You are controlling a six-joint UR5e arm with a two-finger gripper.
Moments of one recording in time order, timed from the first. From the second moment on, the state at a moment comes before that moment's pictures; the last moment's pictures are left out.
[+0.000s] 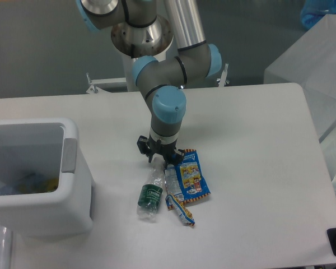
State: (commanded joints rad) arm 2.43 -1.92 -2.00 -0.79 1.46 0.76
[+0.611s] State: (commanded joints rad) arm 2.43 -1.90 -1.97 -0.79 1.46 0.77
